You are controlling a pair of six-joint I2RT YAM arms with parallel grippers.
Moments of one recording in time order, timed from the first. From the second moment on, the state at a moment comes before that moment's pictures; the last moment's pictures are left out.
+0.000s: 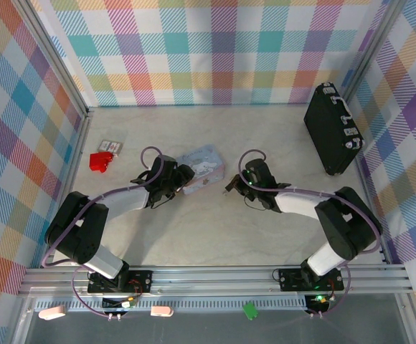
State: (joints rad) left arm -0.47 1.55 0.76 -0.01 0.06 -1.13; right arm 0.59 1.55 0.69 0.15 -0.07 1.15
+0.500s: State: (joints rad) left arm -0.42 1.60 0.81 -0.02 0.13 -1.05; right arm 0.51 1.33 0.67 -0.12 -0.12 0.94
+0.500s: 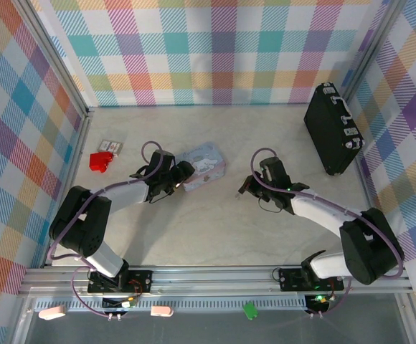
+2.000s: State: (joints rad) left arm -0.40 0.79 0.51 -0.39 -0.54 -0.57; right arm 0.30 1.66 0.99 -0.54 -0.14 0.48
